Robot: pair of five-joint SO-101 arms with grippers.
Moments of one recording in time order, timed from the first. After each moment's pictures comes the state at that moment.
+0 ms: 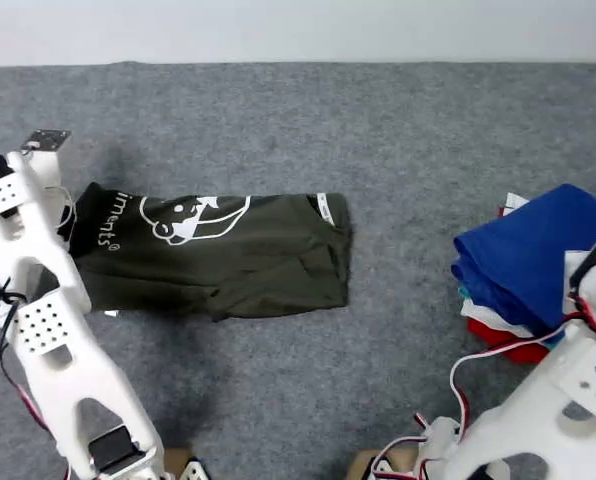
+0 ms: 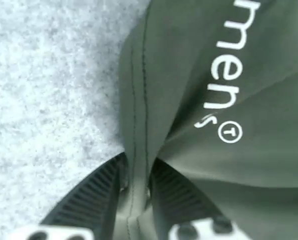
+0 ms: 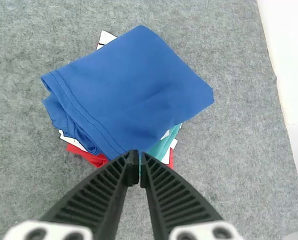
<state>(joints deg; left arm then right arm) -32.2 55.0 -51.1 99.3 -23.5 34.8 -34.1 -10.1 100.7 32.4</state>
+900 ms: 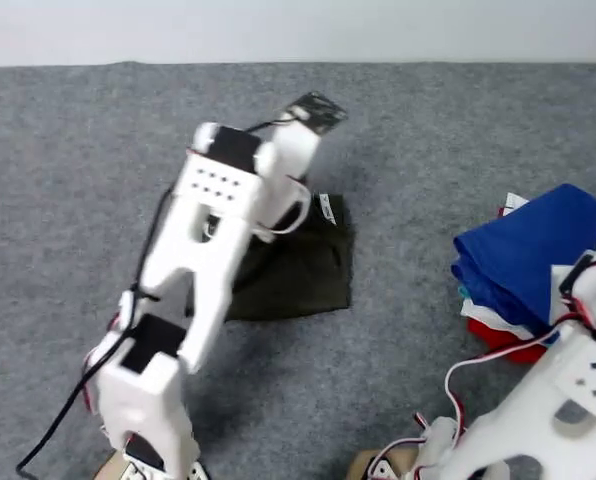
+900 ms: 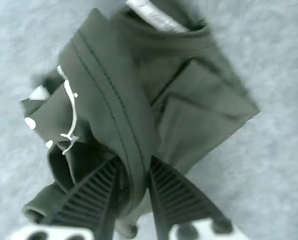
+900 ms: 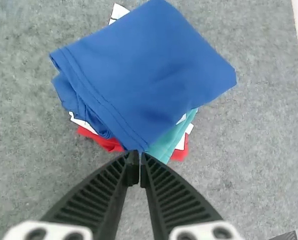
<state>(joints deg) 20.1 21.6 -27.3 99.3 -8.1 34.8 -36.9 -2.1 100.7 32.4</state>
